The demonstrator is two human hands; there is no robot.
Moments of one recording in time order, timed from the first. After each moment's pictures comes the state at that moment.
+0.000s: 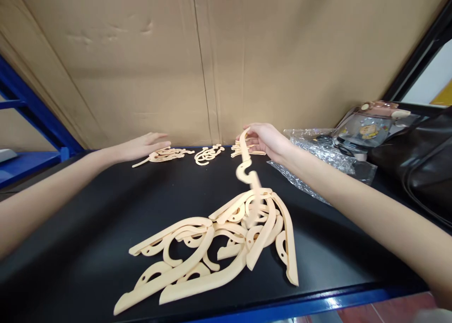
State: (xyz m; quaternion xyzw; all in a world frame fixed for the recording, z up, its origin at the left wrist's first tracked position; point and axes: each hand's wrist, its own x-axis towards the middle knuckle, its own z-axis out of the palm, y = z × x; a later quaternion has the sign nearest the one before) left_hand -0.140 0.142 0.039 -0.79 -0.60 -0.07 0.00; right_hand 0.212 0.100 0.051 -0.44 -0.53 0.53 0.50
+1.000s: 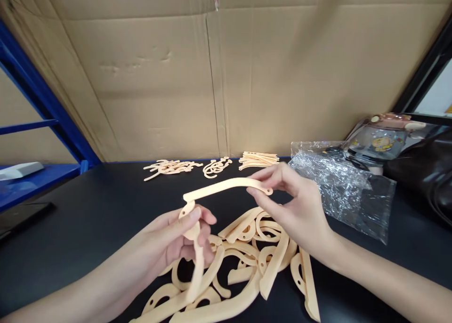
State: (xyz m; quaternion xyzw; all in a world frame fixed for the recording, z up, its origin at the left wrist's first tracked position) left_hand -0.010 -0.048 0.028 -0.50 -0.40 -0.37 -0.67; right_hand 0.208 -0.005 0.013 -0.36 -0.73 0.11 0.57
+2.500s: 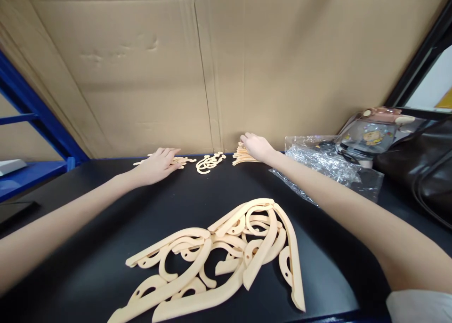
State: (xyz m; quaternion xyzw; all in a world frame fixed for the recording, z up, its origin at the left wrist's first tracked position) left_hand -0.113 0.133 0.006 -0.83 -0.53 -0.09 0.14; right_hand 0.219 0.182 0.014 -0.50 -0.85 -0.13 0.13
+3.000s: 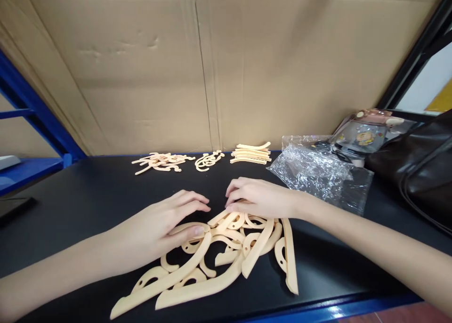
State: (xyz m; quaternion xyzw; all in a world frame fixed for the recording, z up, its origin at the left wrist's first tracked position) left_hand -0.035 -0.022 0.020 -0.90 -0.41 -0.08 -0.12; right_hand 0.216 0.033 0.018 -0.27 -0.95 0.16 0.08
